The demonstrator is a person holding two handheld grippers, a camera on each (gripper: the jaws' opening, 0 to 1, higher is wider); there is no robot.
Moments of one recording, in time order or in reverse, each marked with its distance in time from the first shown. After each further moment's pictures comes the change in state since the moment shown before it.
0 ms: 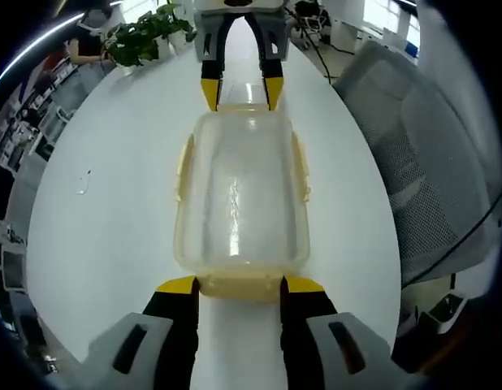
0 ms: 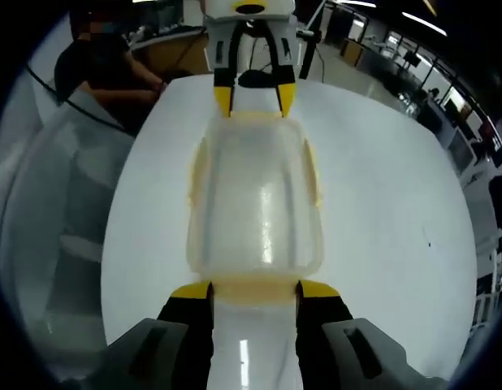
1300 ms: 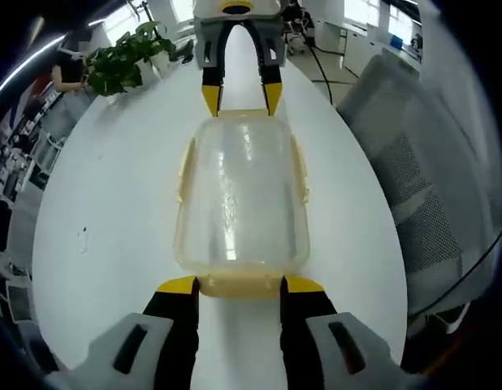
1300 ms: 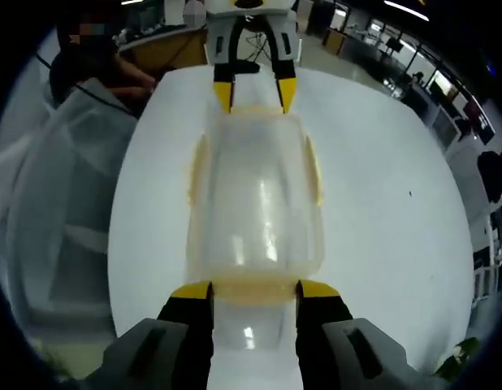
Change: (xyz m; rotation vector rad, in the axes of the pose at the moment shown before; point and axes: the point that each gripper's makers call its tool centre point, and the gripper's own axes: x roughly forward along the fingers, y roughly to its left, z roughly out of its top) left arm 0.027 0.011 0.086 0.091 -0.062 -0.014; right arm -0.048 0.010 -0.075 0.076 0.036 -0.047
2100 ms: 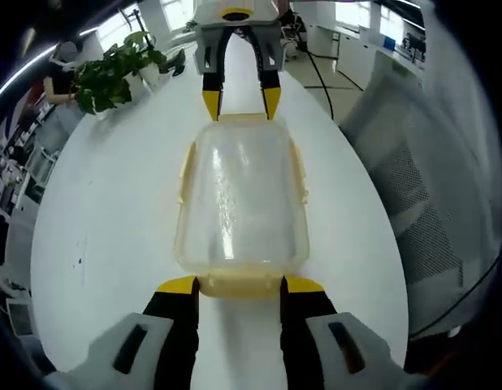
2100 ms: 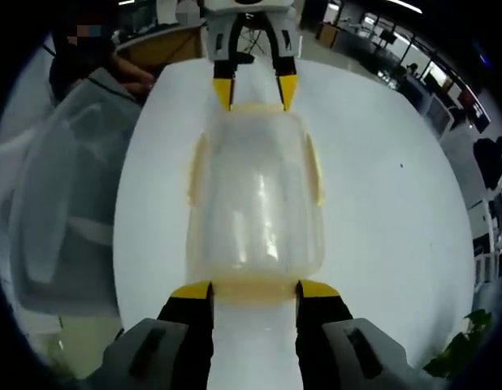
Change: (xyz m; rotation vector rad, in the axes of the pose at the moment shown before) left arm 0.023 0.002 0.050 0.034 -0.038 -0.023; right arm -0.022 0.005 -0.049 0.039 0.020 -0.008
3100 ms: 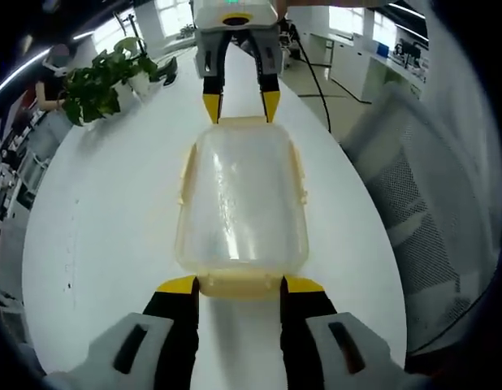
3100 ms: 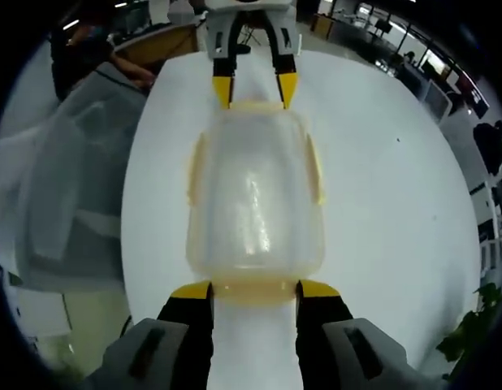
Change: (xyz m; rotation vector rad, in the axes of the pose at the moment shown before) left arm 0.023 -0.002 0.031 0.003 -0.045 -0.050; right arm -0.010 0.006 -0.037 0.044 0.033 0.034
